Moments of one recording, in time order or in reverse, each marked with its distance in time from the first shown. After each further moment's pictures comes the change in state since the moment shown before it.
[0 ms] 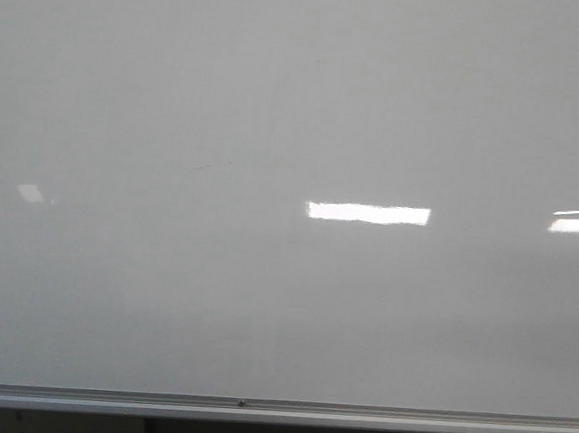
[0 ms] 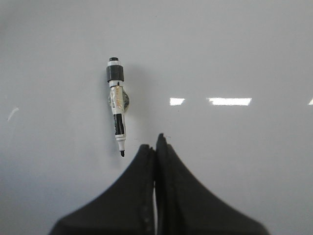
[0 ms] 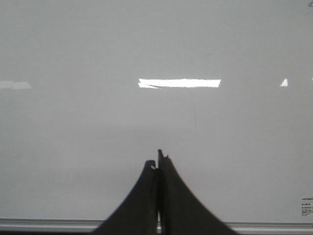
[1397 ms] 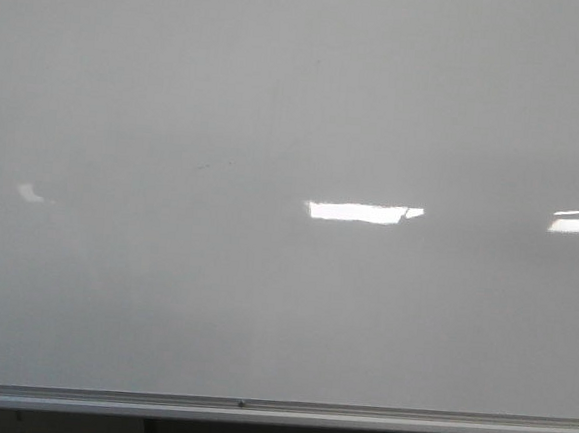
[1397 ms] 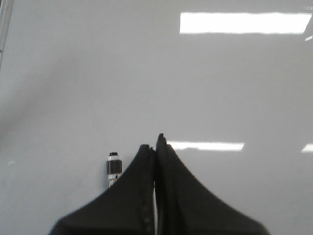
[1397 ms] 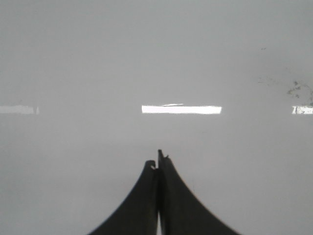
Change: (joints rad) left arm 0.000 0.156 -0.311 -0.028 0.016 0.006; right arm 0.000 0.127 -0.385 0.000 0.176 0.000
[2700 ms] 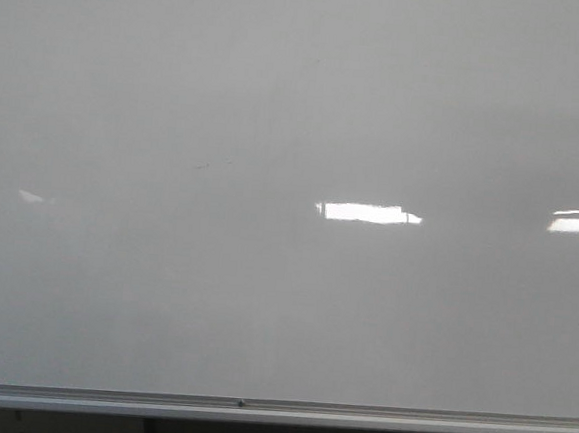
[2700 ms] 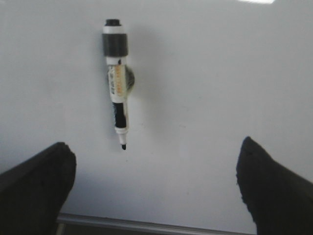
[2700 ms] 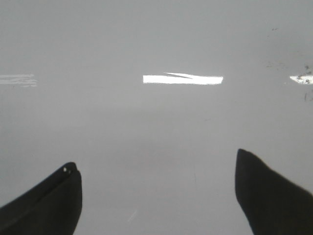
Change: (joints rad) left arm 0.067 0.815 -0.210 0.023 0.023 -0.082; right arm 0.000 0.191 -0.107 0.002 0.040 0.000
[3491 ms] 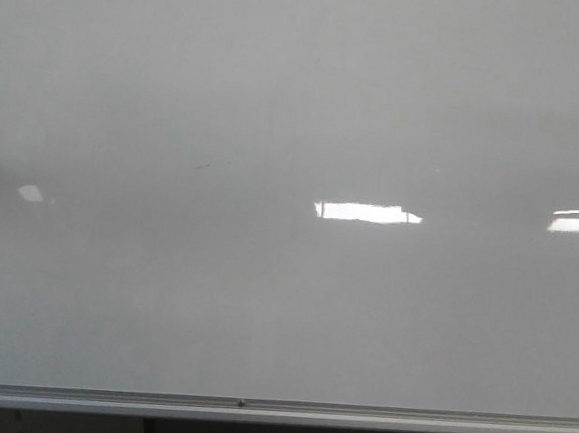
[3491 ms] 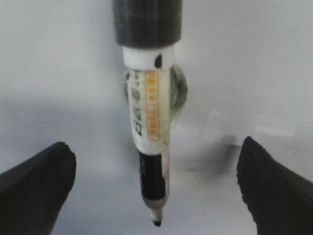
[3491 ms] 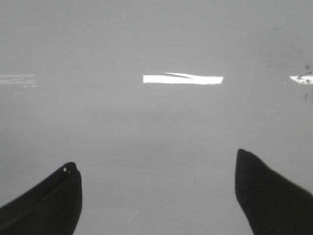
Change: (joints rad) left arm 0.065 0.603 -0.181 0.062 -0.273 0.000; right arm 0.000 0.000 0.000 0.000 0.000 0.000
